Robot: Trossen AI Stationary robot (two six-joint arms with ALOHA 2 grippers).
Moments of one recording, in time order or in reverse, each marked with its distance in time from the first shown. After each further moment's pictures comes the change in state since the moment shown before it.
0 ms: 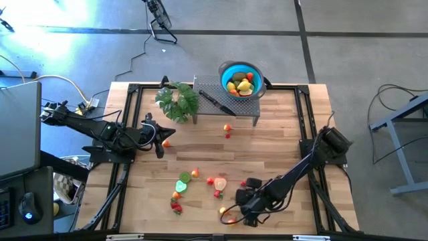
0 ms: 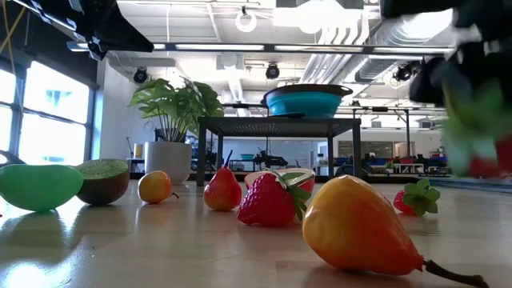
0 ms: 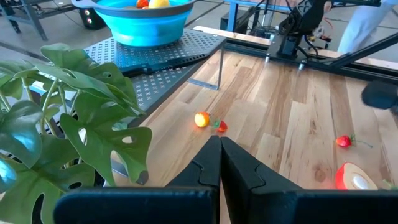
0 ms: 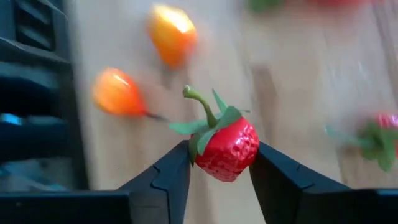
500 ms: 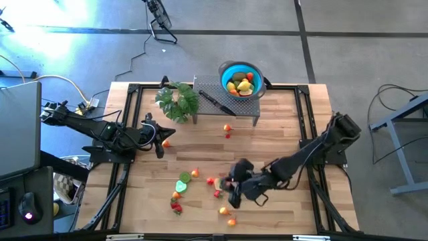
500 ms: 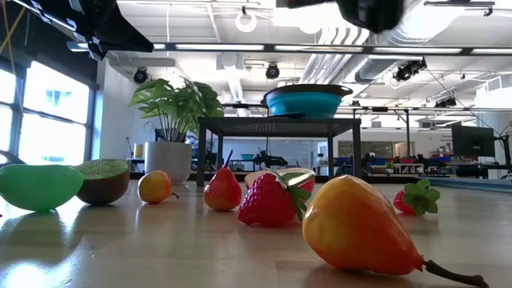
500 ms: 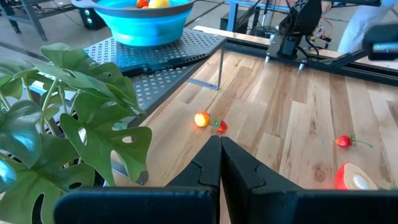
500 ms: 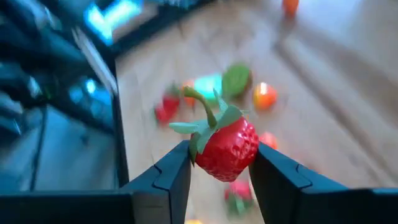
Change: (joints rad) left arm 0.000 0.000 0.000 0.000 0.000 0.000; right arm -0.122 -0.209 0.002 0.240 0.328 0.013
